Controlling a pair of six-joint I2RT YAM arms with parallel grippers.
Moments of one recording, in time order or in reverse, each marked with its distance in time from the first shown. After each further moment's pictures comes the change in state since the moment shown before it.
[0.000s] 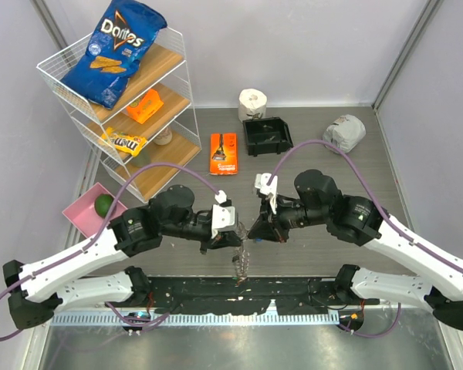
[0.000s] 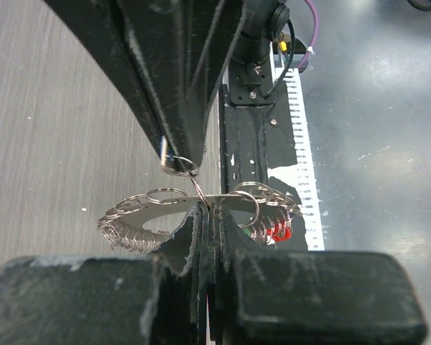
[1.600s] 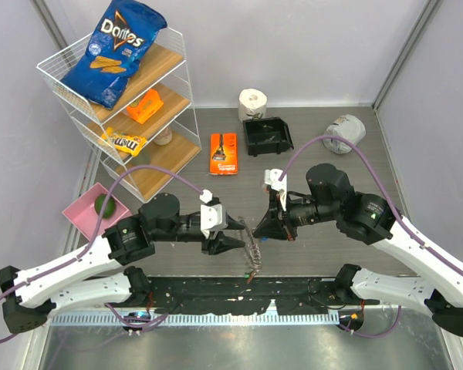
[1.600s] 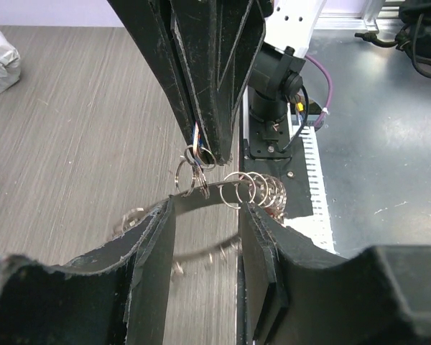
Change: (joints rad) left arm -0.030 -0.110 -0.114 0.241 -0.092 -0.064; right arm -0.083 -0.021 0.055 -0.060 -0.139 -0.014
